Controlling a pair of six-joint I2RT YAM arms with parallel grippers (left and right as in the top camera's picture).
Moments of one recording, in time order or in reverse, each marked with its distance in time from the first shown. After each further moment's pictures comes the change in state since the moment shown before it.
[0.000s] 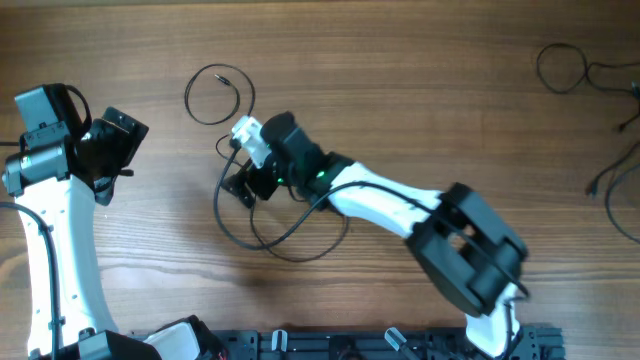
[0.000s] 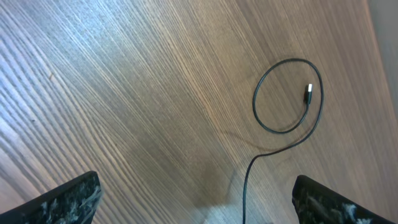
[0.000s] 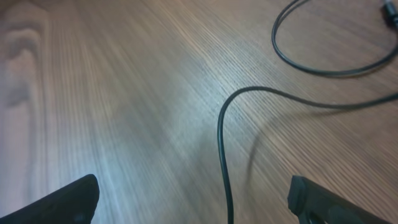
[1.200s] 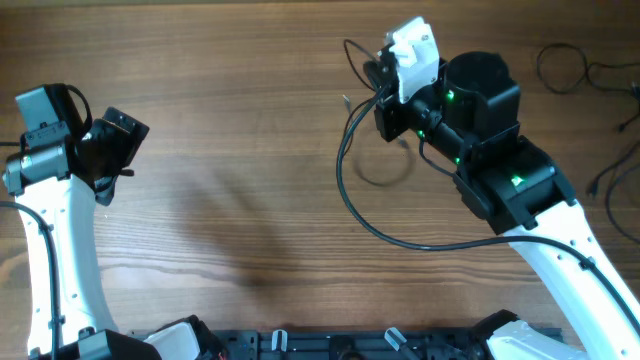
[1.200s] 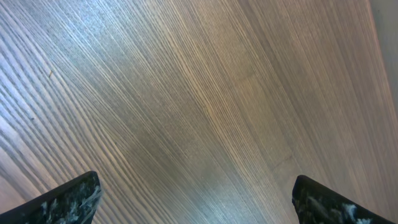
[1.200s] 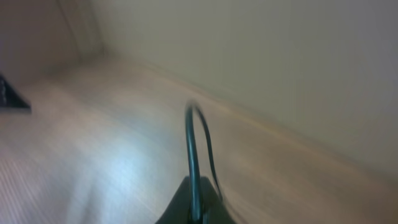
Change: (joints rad) left arm 0.000 0.002 0.000 -0.004 0.000 -0.003; right arm -0.358 -0.769 0.032 -0.542 0.169 -0.134
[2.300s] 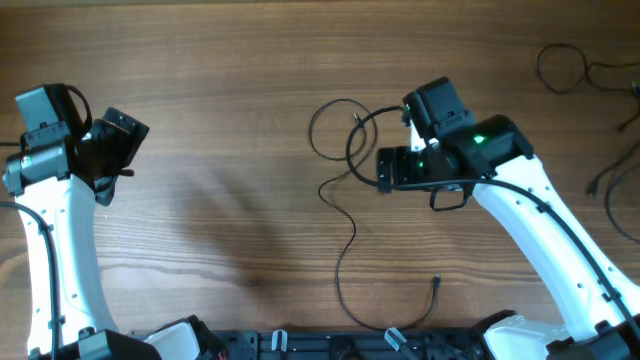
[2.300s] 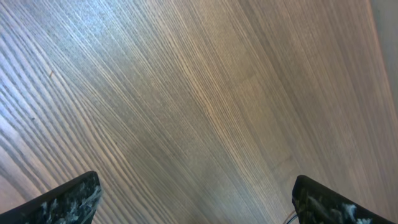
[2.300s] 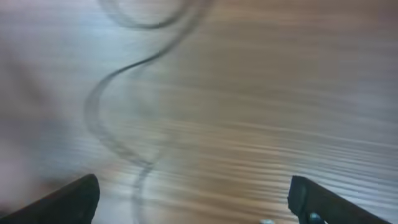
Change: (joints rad) left arm 0.000 0.000 0.000 0.001 0.000 0.000; right arm -0.046 0.185 0.003 -0.706 0.027 0.439
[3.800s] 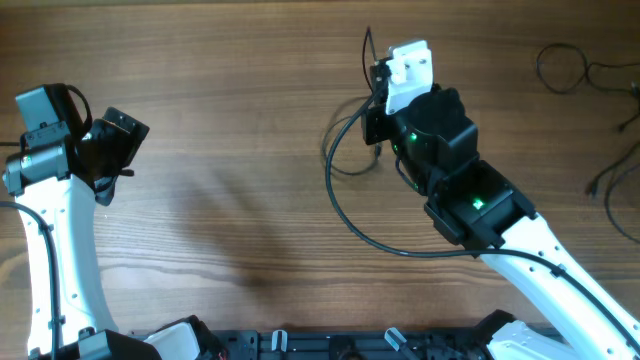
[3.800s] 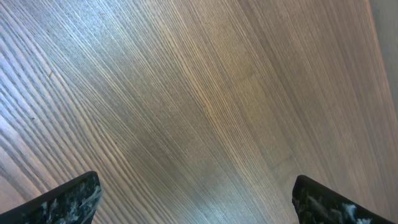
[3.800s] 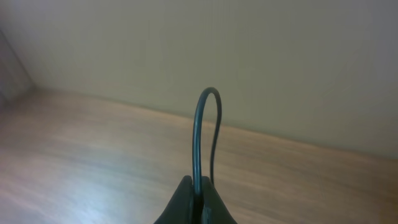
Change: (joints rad) left arm 0.000 0.000 0.000 0.000 0.000 0.000; right arm 0.188 -0.217 -0.185 1.006 0.398 -0.261
